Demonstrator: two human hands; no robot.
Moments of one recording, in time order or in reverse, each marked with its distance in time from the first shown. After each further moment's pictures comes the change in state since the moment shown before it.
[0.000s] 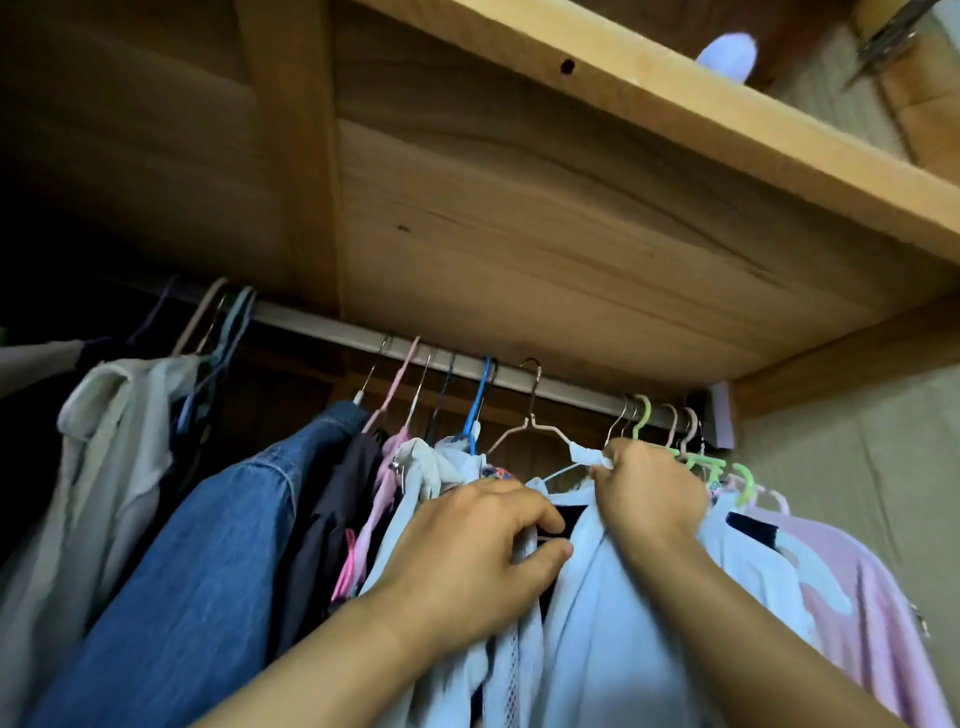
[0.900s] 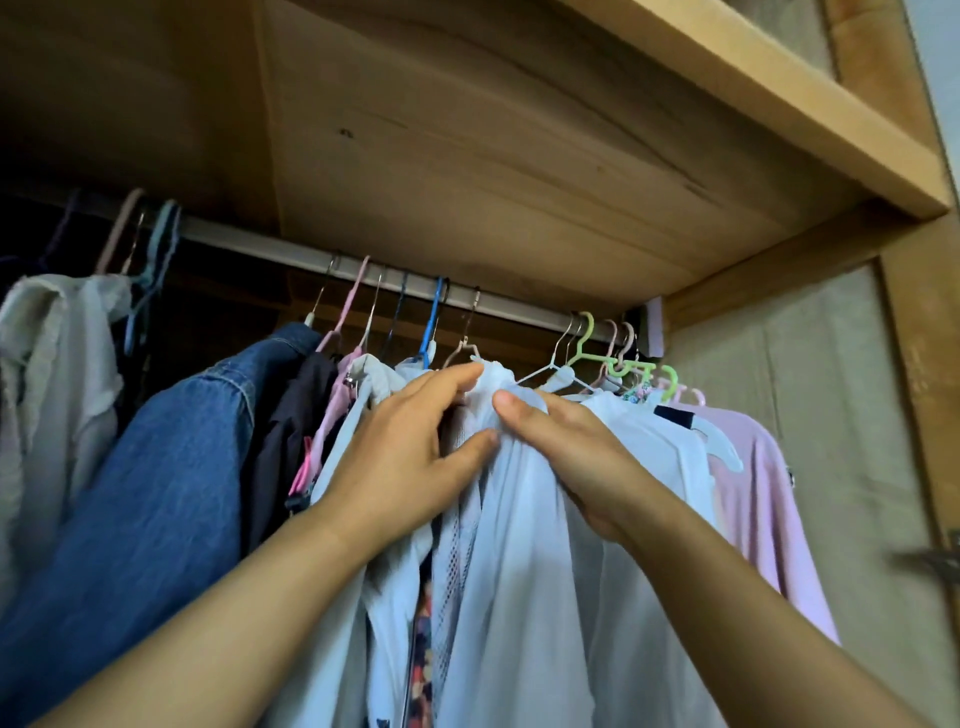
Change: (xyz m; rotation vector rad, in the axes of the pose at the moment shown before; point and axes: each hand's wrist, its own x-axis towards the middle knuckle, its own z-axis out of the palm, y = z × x) left_hand -0.017 -0.015 -0.005 -0.202 0.112 -0.034; right_hand -0.088 -0.013 -0.055 1.340 -0.608 -0.001
